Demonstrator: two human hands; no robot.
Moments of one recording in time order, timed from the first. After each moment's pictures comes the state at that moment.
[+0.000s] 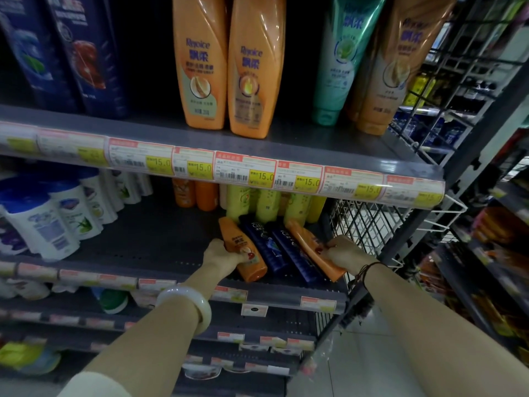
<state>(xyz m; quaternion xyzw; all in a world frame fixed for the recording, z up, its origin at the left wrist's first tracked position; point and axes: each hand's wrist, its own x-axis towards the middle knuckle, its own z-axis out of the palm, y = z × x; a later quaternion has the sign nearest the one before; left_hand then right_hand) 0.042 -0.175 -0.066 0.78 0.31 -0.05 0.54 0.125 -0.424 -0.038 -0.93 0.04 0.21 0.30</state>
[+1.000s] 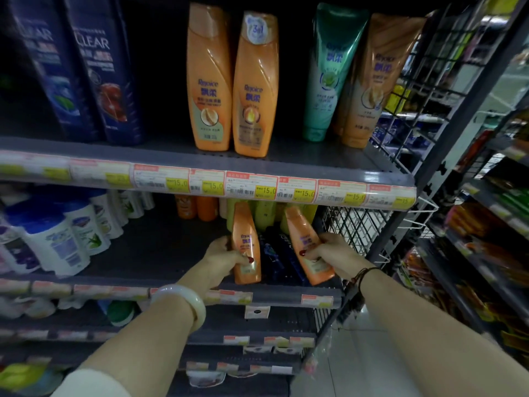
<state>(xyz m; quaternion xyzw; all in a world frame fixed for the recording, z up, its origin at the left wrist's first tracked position) 0.018 -0.164 -0.019 0.68 0.22 -0.11 0.68 0.067 -0.397 0.008 -0.84 0.07 0.18 0.51</state>
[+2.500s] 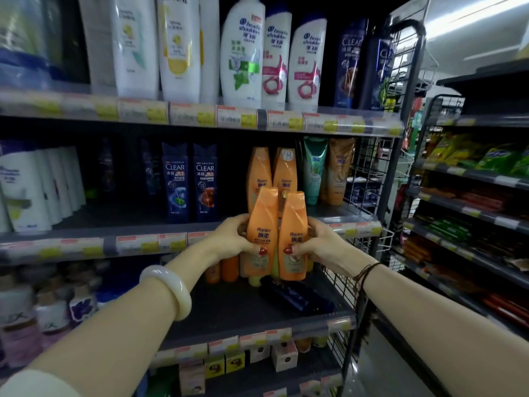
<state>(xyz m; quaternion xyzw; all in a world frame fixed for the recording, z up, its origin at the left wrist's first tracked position) -0.080 -0.053 0.184 0.84 -0.16 -0.04 0.52 -0.083 -0.269 0.175 -0.76 -0.10 0.05 0.64</state>
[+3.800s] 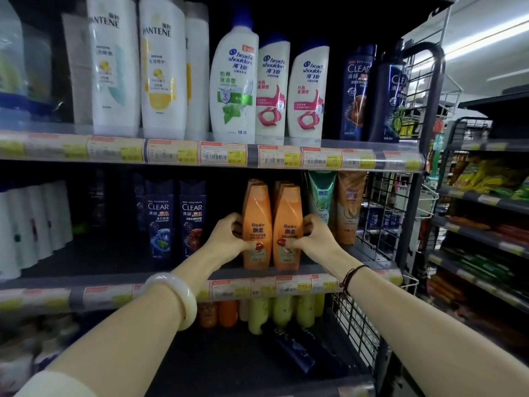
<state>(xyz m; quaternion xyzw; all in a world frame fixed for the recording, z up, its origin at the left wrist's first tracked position) 0.003 -0.076 0.222 0.82 -0.08 0.13 0.55 0.007 -0.265 0.225 -0.81 -0.09 -0.12 0.57</state>
